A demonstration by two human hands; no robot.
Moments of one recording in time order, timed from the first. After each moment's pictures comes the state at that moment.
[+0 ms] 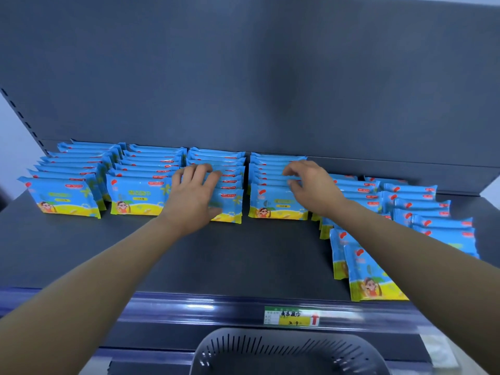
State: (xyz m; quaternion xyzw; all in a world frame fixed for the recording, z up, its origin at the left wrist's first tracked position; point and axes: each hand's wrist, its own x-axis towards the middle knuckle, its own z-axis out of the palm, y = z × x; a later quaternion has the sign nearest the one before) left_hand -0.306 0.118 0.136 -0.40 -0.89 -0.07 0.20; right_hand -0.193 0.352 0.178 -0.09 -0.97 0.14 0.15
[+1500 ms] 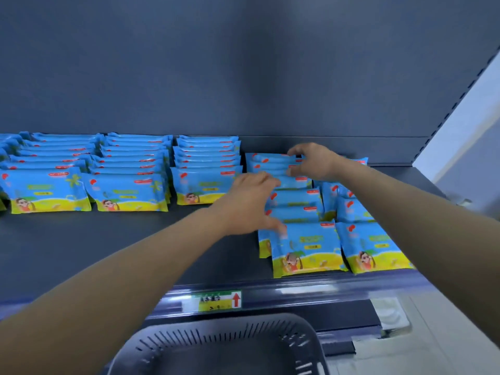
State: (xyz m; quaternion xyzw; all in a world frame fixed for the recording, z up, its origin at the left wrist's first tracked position) left_hand -0.175 0.296 0.150 -0.58 -0.80 -0.16 -0.03; right_hand -0.133 0.495 0.184 -0.21 -0.96 0.20 0.02
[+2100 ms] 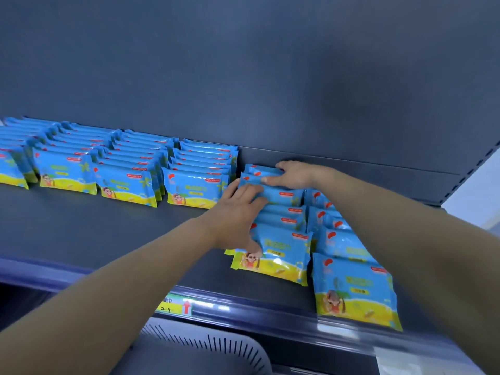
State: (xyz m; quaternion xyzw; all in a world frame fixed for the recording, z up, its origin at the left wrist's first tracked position) left_hand -0.149 0.333 0.139 -0.51 -0.86 -0.04 0.05; right_hand -0.173 0.537 0.173 -0.12 -0.97 0.14 -0.16
